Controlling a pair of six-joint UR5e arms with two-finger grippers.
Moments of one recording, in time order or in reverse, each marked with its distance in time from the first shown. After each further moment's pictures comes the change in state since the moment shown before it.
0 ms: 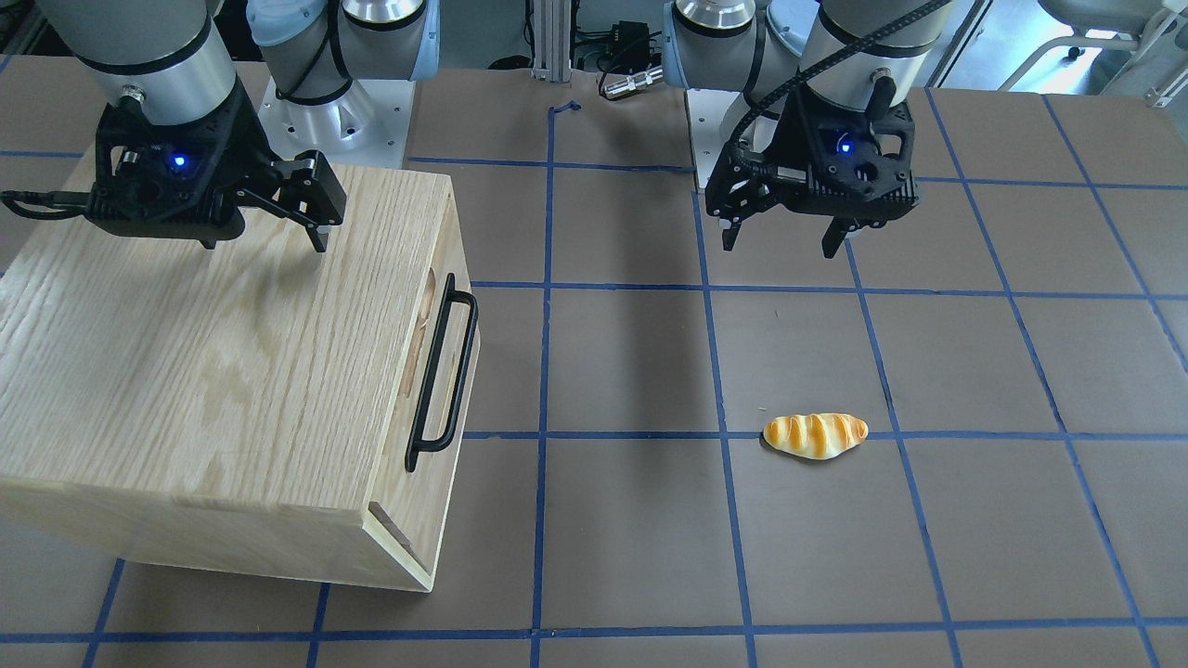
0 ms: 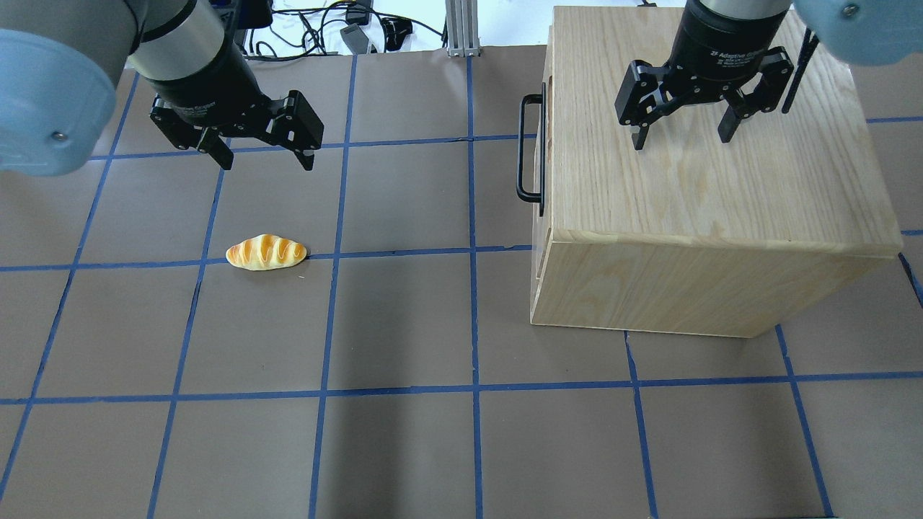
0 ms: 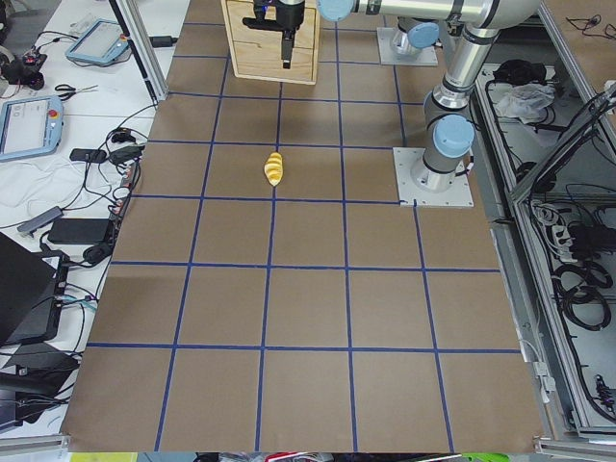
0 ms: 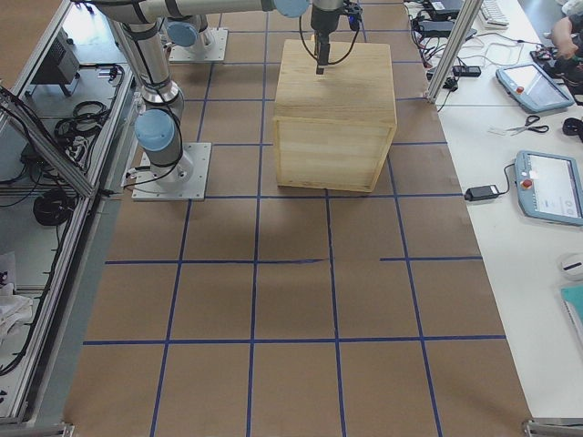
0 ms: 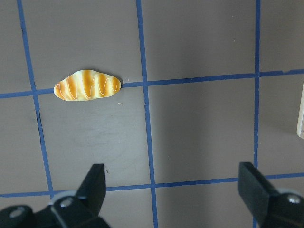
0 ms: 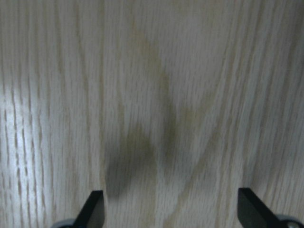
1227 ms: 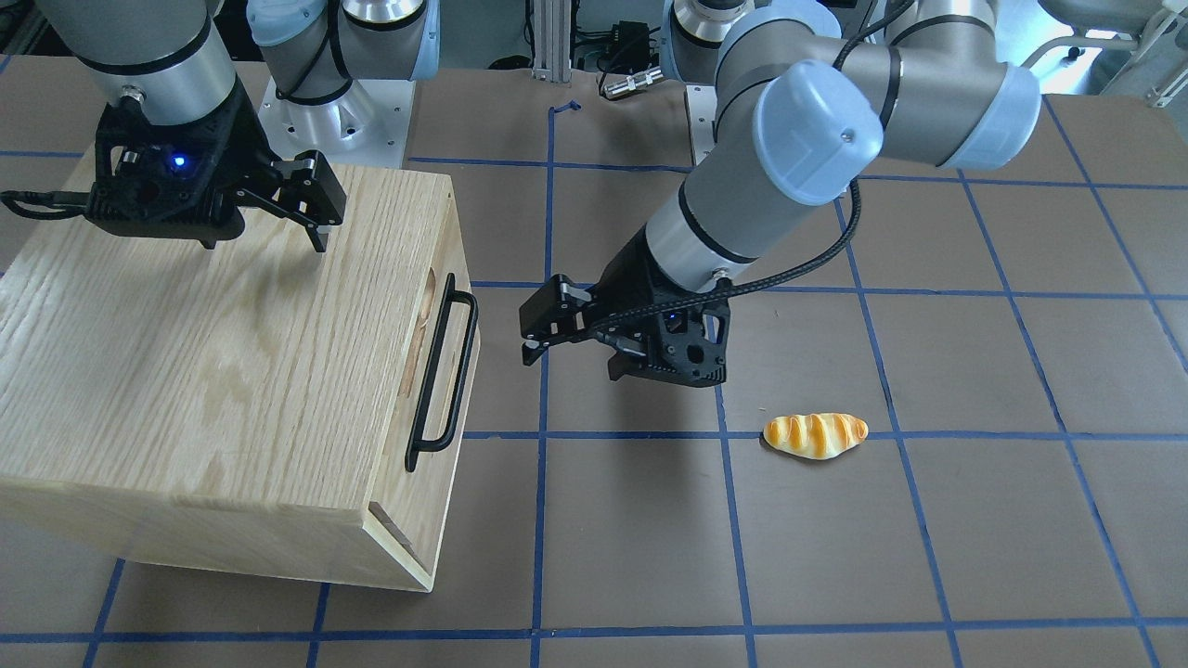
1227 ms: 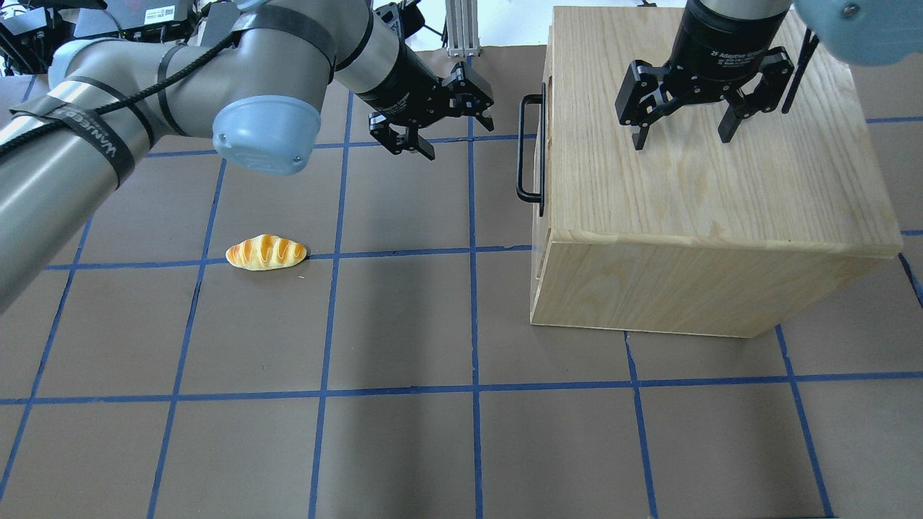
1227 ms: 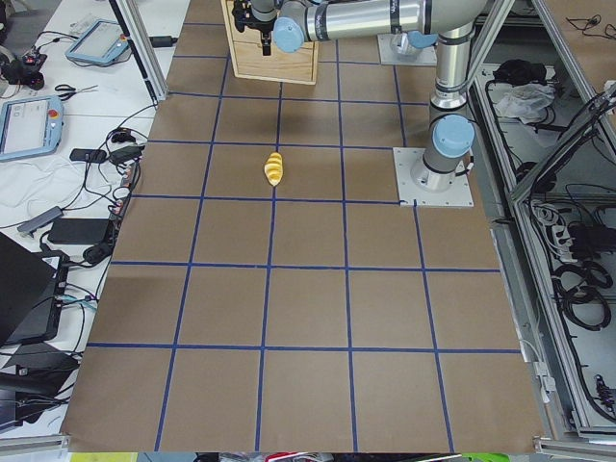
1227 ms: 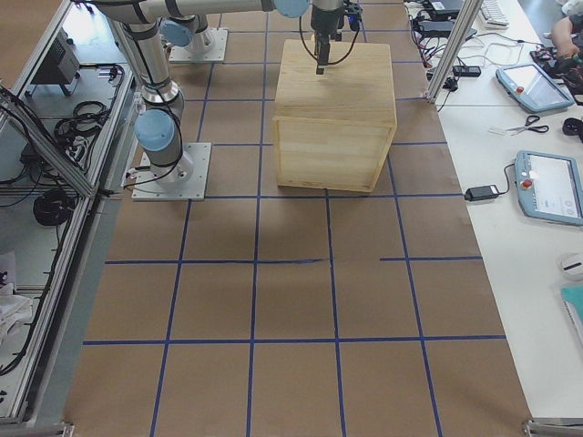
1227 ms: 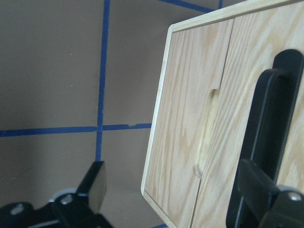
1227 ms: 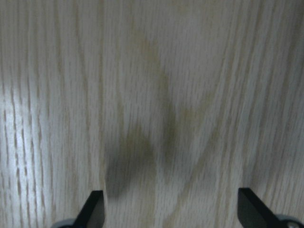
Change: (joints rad) left arm -0.140 -0.301 0.006 0.428 -0.491 -0.356; right arm -0.001 0.000 0.000 0.000 0.000 0.000
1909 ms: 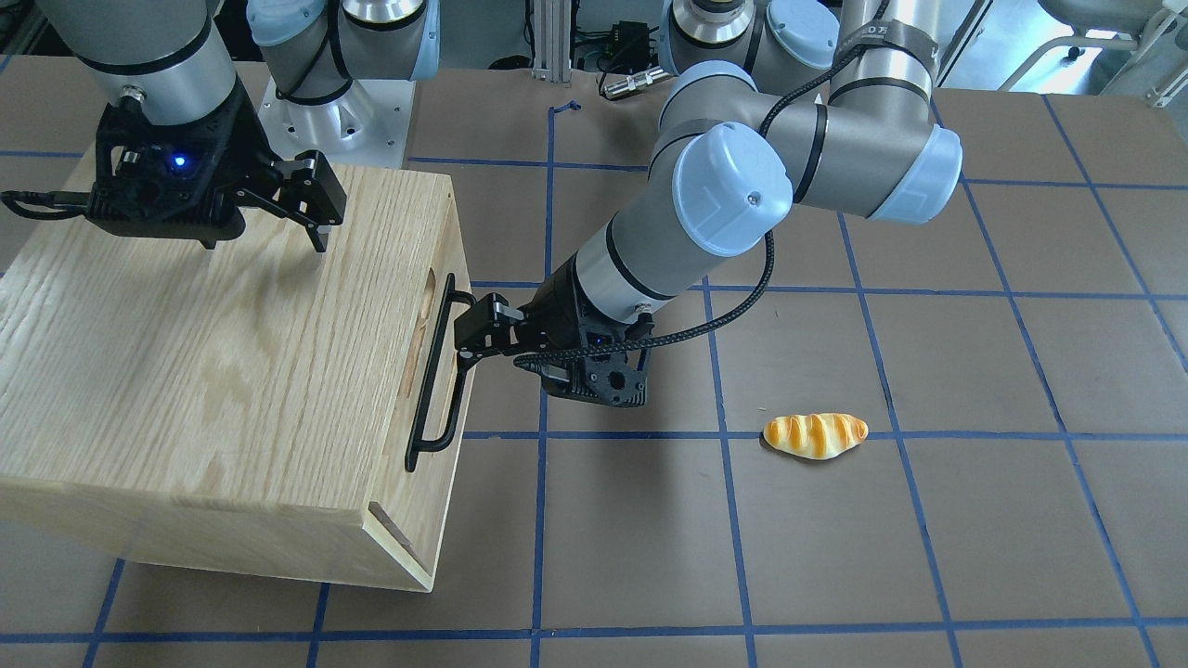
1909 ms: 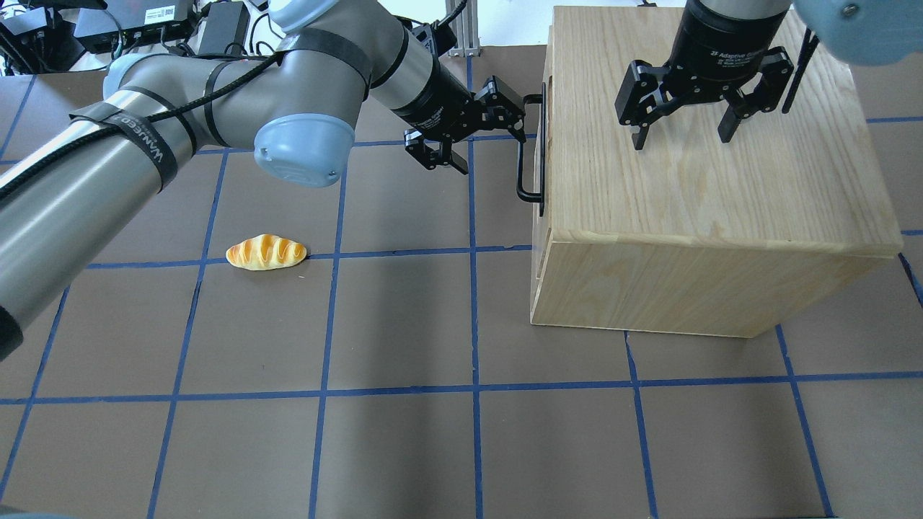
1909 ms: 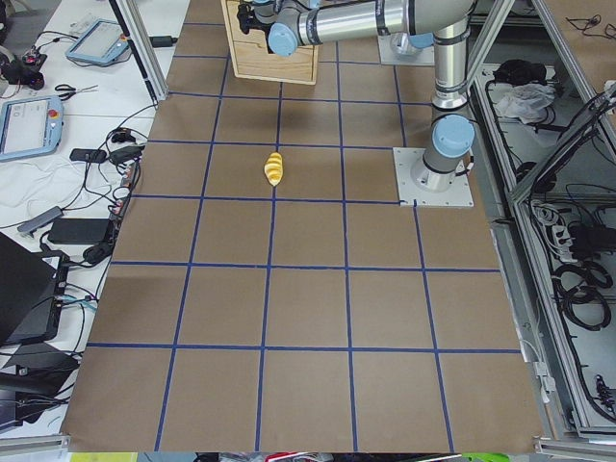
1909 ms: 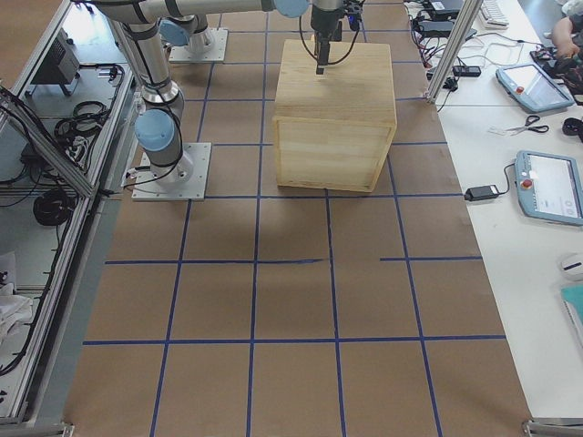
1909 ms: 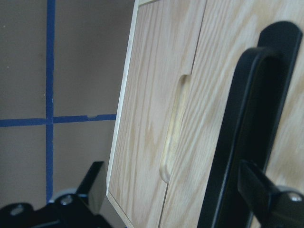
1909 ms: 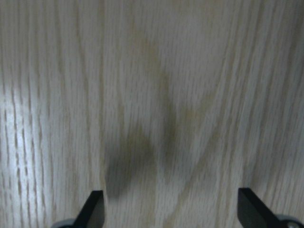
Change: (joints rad) left arm -0.047 -0.042 -0.004 0.023 -0.055 -0.040; right arm 0.001 0.000 0.000 0.000 0.000 0.000
